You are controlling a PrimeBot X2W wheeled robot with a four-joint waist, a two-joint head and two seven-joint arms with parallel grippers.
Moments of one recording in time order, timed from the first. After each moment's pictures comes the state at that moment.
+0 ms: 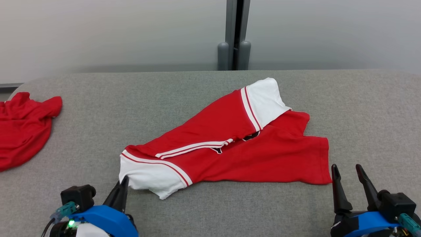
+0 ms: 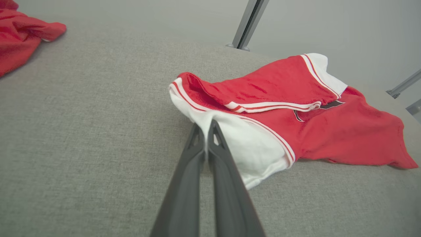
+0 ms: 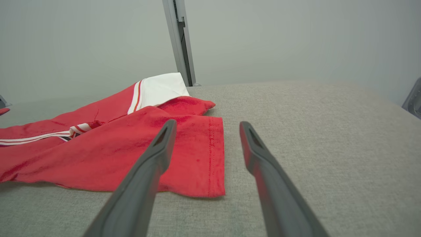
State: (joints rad) left arm -0.02 0.26 -0.25 0.14 -0.55 0.00 0.12; right arm -0.03 -0.05 -0.09 0.28 0.13 0.13 -0.26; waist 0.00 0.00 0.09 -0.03
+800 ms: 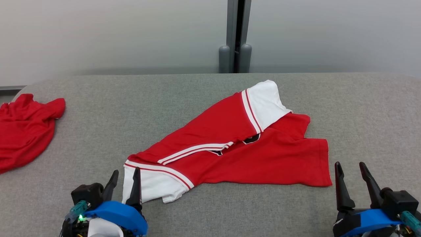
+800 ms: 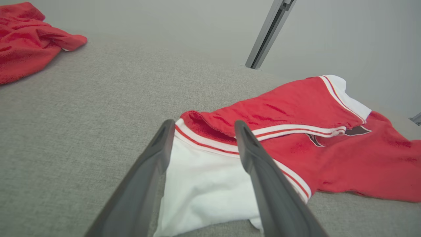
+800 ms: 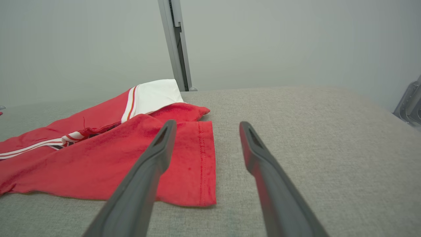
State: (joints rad) left arm -0.14 0.18 -0.25 0.44 -0.53 -0.03 -0.14; right arm -0.05 -0.05 -0.11 0.29 0.12 0.13 -0.26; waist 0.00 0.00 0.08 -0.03
